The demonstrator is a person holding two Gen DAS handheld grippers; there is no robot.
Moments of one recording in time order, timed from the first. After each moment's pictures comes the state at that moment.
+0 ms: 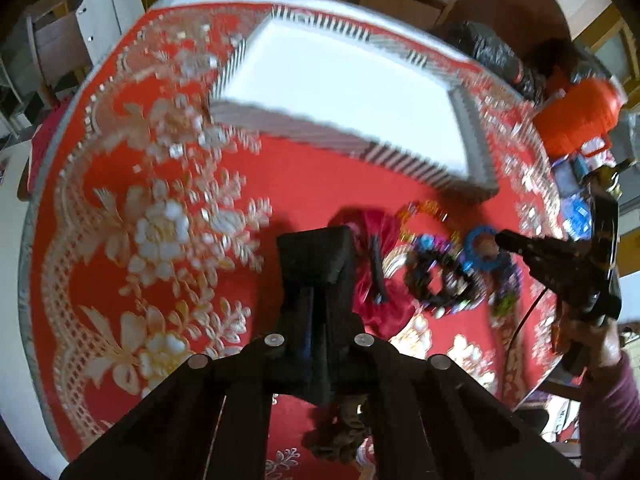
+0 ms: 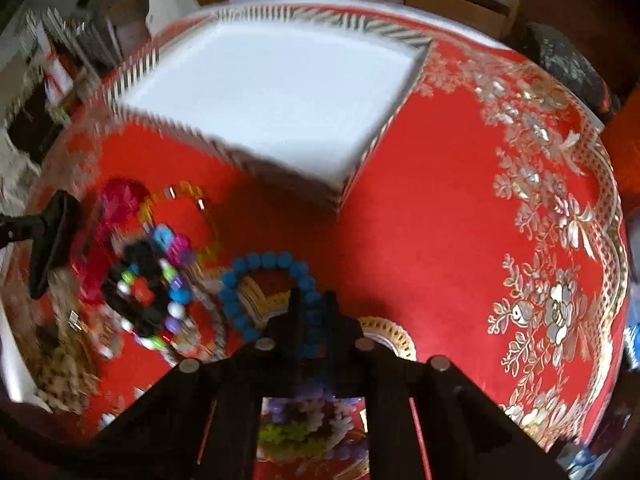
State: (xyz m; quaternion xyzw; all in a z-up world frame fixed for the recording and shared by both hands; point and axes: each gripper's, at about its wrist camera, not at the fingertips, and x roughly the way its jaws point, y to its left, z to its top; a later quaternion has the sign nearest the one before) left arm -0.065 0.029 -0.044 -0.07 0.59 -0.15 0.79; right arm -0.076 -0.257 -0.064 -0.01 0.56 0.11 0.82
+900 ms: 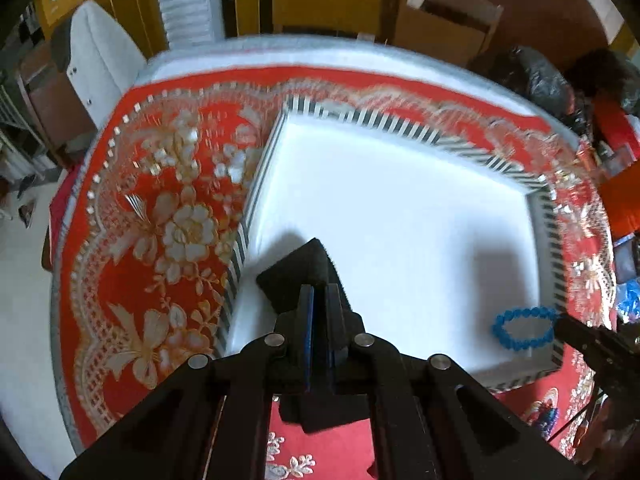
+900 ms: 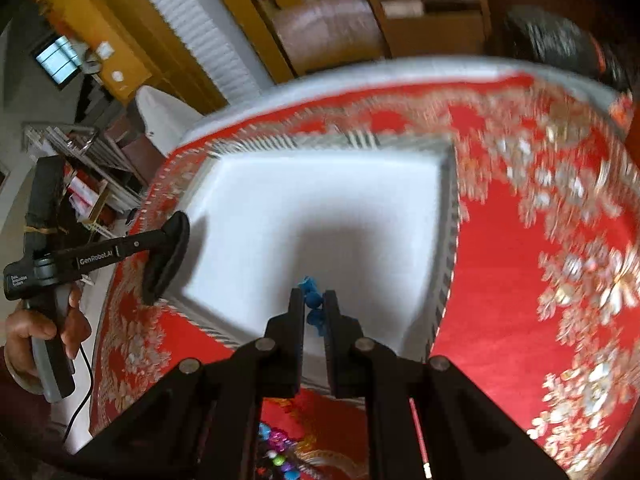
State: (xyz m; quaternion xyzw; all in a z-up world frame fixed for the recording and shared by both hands) left arm 0.130 -0.004 -0.063 -0.02 0.58 -0.09 0.81; right arm 0.034 -0.257 -0.048 0.16 0.52 0.10 0.83
